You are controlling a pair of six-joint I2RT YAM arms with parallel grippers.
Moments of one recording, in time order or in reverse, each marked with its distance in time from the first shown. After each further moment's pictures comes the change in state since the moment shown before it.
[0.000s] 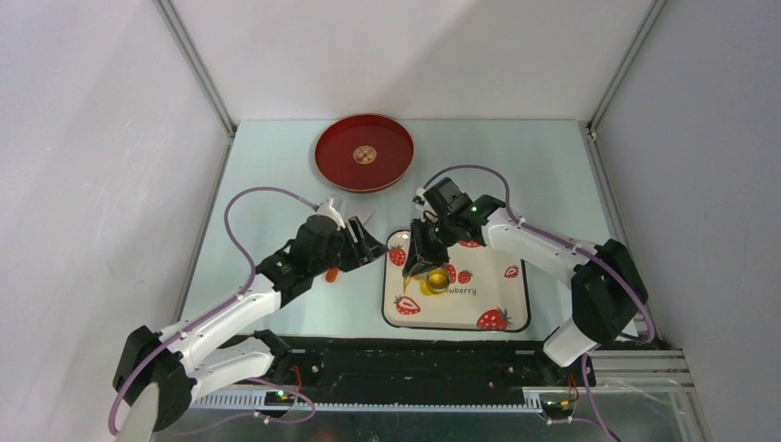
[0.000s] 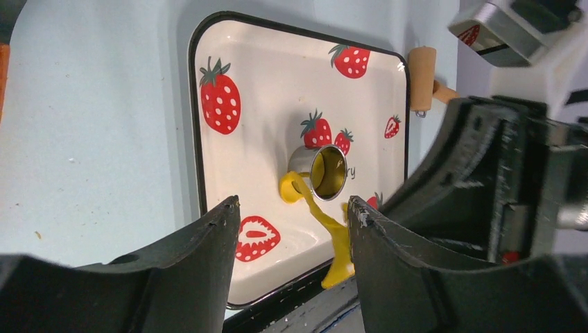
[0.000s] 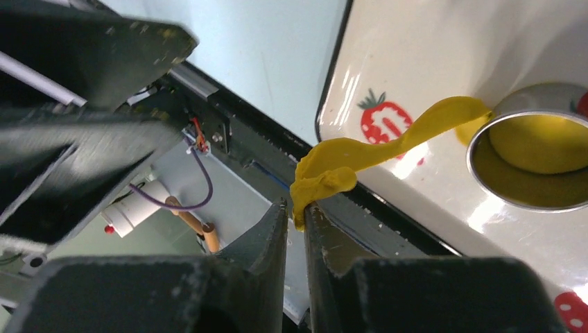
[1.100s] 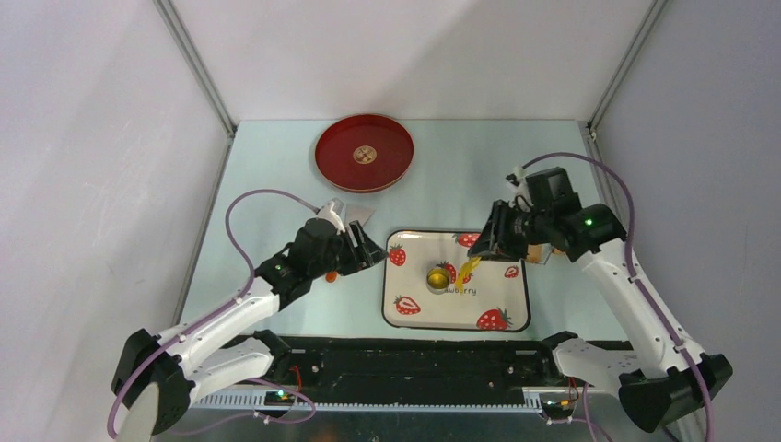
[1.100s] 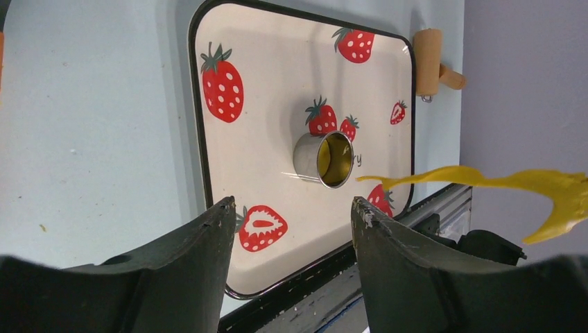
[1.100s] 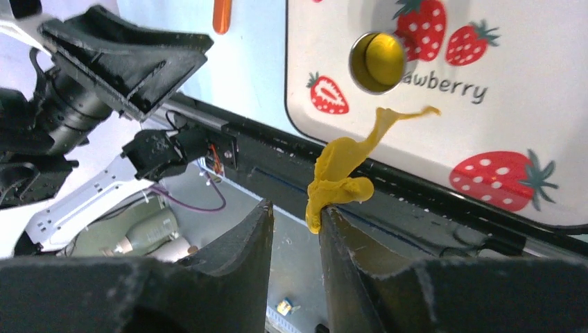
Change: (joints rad) left arm 0.001 -0.025 -0.030 -0.003 0.031 0.027; right arm -0.302 -0.523 0.005 -0.388 0.066 -0.080
